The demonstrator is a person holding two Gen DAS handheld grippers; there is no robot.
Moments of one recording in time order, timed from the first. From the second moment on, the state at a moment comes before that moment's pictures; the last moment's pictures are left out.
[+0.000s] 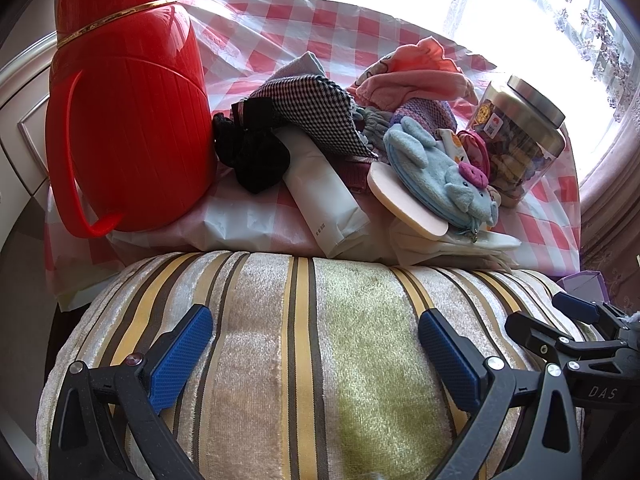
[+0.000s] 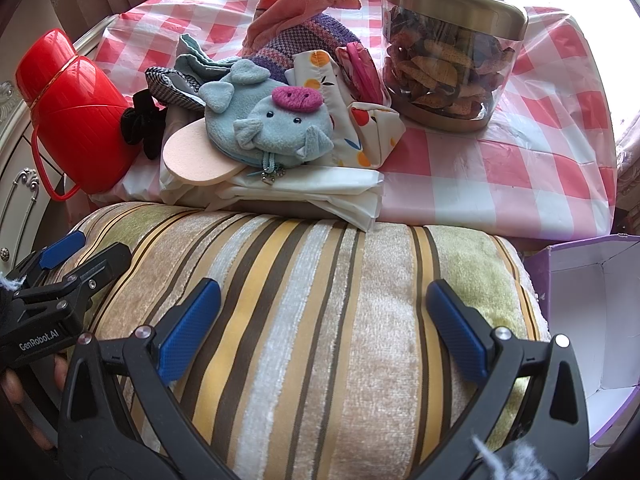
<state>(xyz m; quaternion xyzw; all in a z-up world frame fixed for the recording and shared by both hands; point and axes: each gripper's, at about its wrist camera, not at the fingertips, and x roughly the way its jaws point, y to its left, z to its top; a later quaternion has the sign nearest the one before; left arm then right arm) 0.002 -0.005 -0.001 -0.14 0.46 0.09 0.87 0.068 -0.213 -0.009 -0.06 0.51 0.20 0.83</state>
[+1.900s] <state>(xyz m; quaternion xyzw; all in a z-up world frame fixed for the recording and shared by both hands) 0.076 0.028 -0.009 -0.36 0.42 -0.10 0.83 0.169 -0.166 0.003 -0.07 0.50 0.35 0.78</state>
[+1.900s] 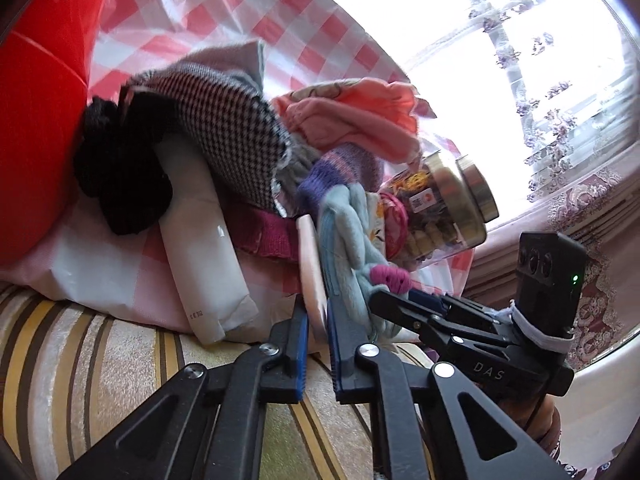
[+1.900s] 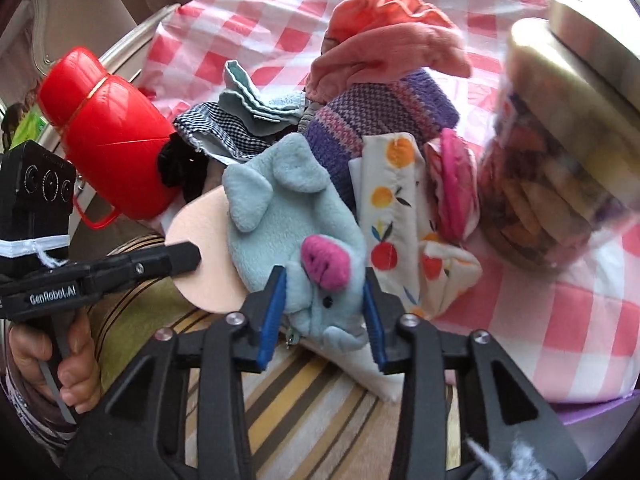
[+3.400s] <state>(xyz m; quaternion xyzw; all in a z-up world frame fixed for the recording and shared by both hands) 0.109 -0.219 0.060 -0.20 0.45 -0.28 0.82 0.121 -0.595 -0.090 0.17 0.61 -0.04 0.78</state>
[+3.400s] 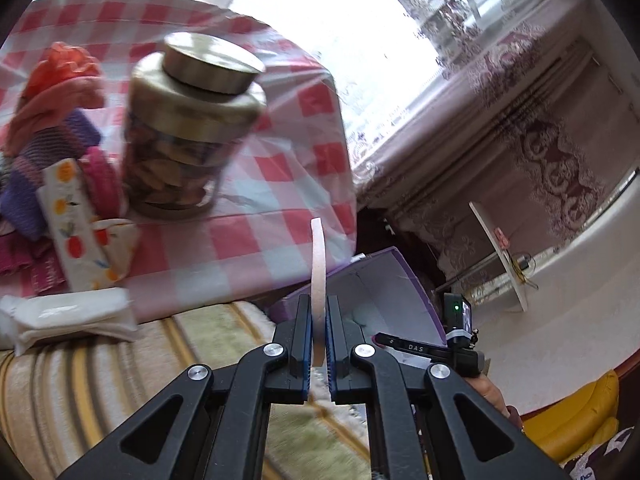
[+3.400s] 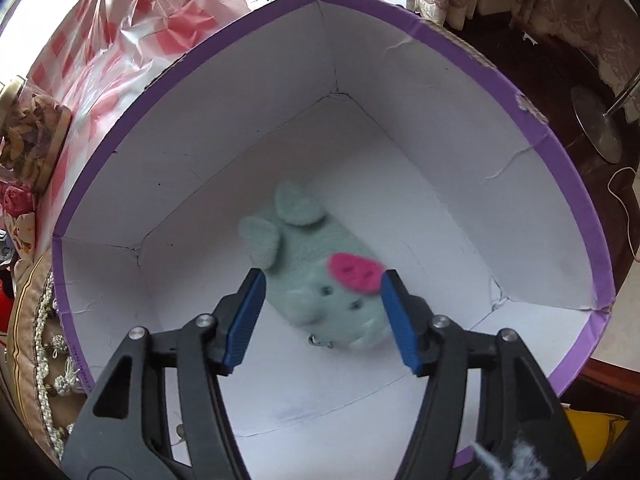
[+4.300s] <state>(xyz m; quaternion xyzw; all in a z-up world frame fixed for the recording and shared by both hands) 0.159 -0.378 0.035 -0.10 0.49 -0.35 0.79 0.060 -0.607 -0.053 0.15 0.55 -0.01 0.82</state>
